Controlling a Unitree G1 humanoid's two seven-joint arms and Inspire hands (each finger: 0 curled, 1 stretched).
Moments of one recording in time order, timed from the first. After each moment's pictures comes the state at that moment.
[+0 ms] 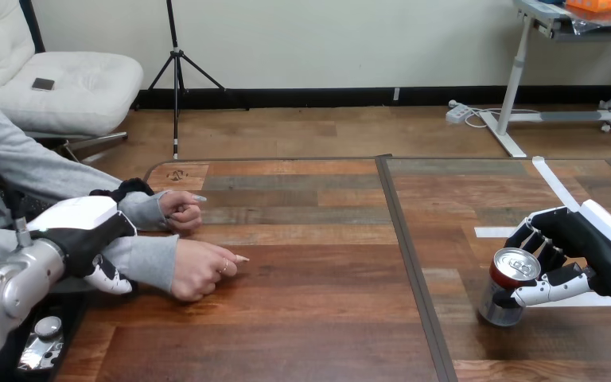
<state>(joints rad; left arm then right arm) -0.63 0.71 -0.42 1.05 0.66 -0.37 -0.09 -0.34 -0.68 0.01 0.91 -0.27 -0.59 0.20</state>
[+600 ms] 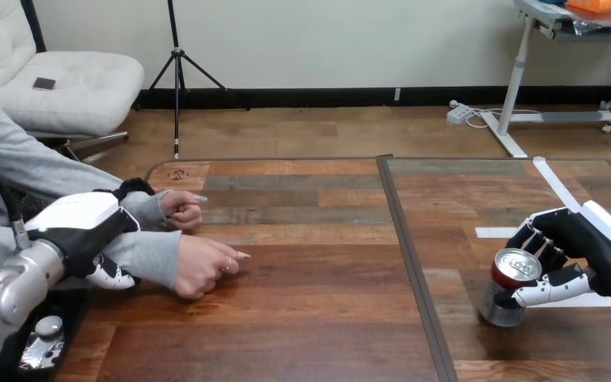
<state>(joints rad) -0.58 0.73 -0.41 0.96 0.66 -0.38 -0.06 -0.34 -0.68 0.01 0.91 -0.27 -0.57 0.20</state>
